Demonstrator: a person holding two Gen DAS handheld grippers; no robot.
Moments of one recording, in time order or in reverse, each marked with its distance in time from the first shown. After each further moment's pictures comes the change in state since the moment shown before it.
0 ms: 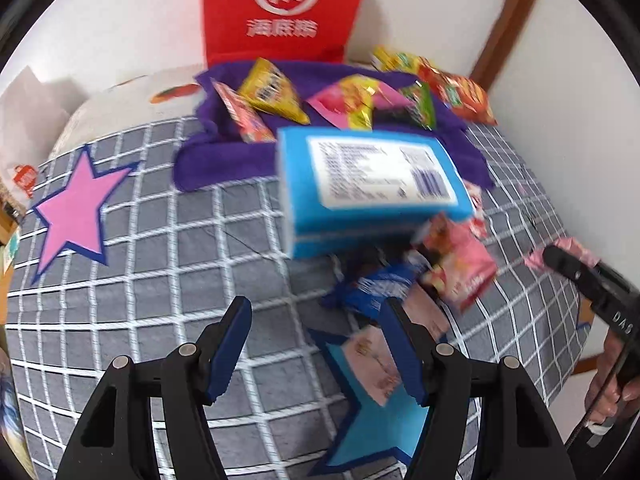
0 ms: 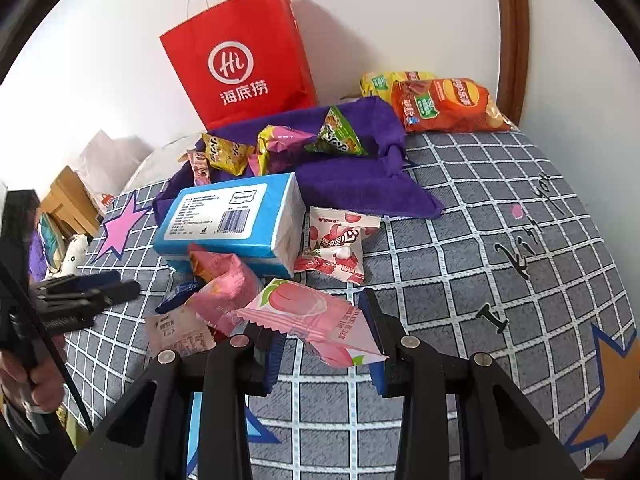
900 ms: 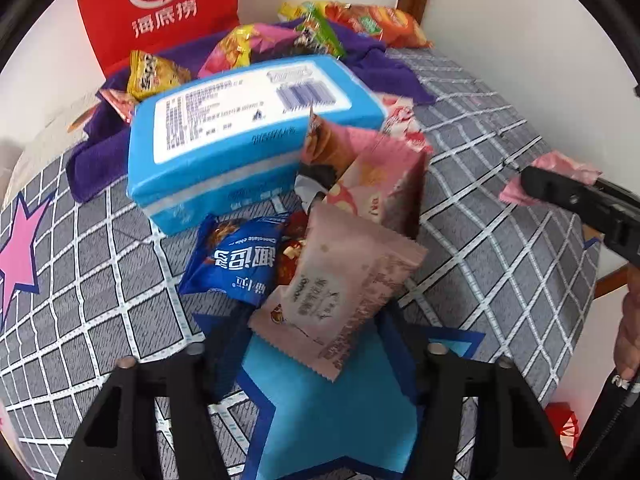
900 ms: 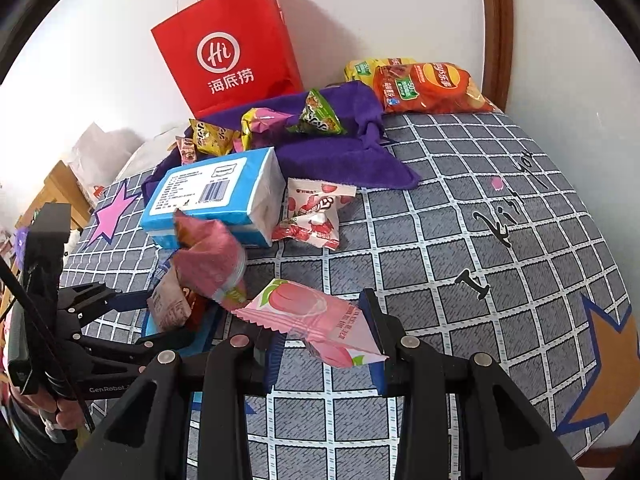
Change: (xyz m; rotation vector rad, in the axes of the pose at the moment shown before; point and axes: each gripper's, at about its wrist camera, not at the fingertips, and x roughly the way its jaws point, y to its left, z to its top) left arm 0.036 -0.062 -0.026 0.238 0.054 -0.030; right arm -0.001 -0.015 -0.023 0.015 0.022 -0.028
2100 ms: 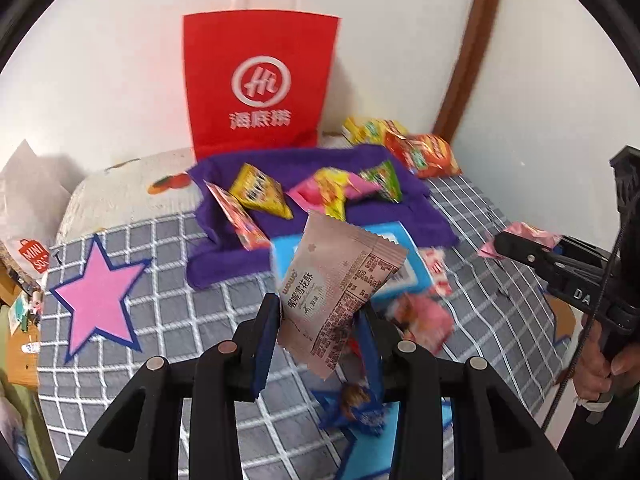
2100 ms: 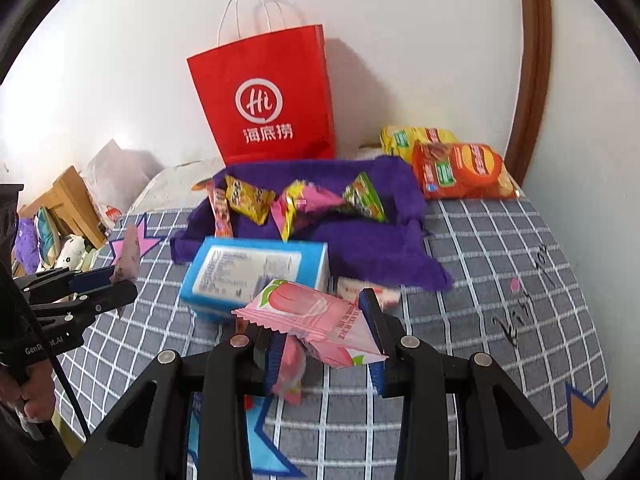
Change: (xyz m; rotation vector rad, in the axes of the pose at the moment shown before) left arm -0.106 0.084 0.047 -0.161 -0.268 0.030; right arm -0.022 0.062 0.076 -0.104 -0.113 -0.013
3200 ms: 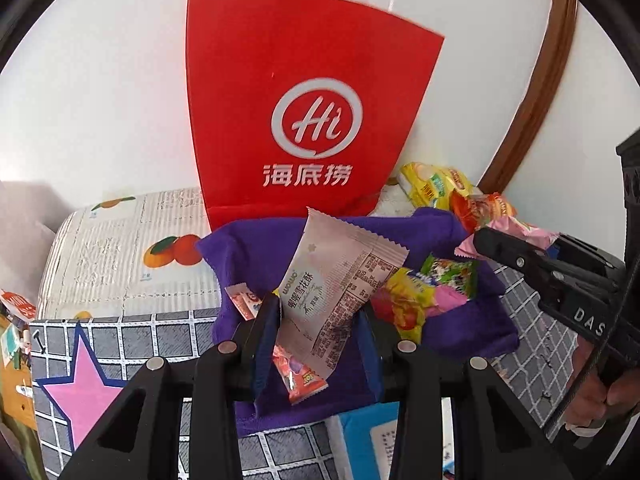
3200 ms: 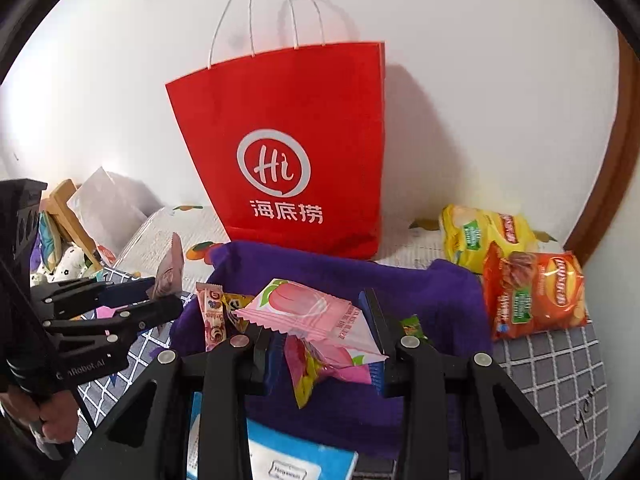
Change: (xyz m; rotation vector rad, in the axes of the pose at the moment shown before) left arm 0.104 0.055 0.114 -0.071 -0.009 0.030; right arm 0.126 0.029 0.141 -0.101 -0.039 0.078
